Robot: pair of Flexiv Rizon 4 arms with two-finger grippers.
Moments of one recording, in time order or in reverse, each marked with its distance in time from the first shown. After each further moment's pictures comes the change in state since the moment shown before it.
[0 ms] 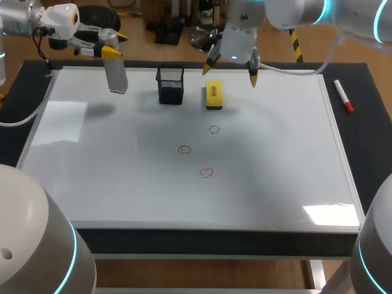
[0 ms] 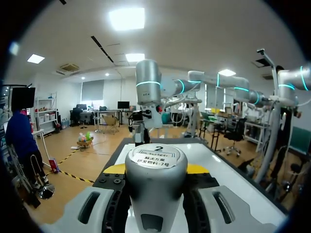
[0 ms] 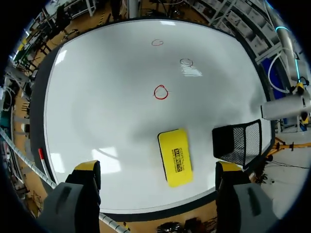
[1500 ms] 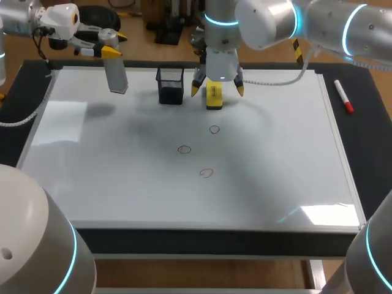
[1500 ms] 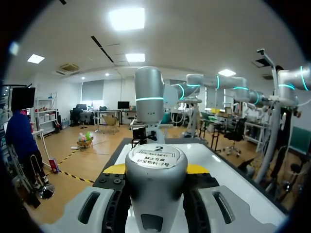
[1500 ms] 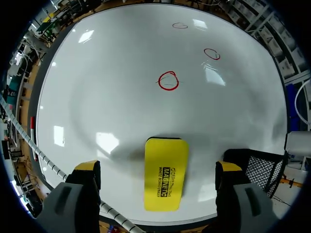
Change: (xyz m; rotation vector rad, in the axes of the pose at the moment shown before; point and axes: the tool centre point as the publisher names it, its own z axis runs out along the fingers) left arm 0.000 0.000 0.000 0.000 0.000 0.000; right arm -0.021 -0.003 0.062 0.031 0.103 -0.233
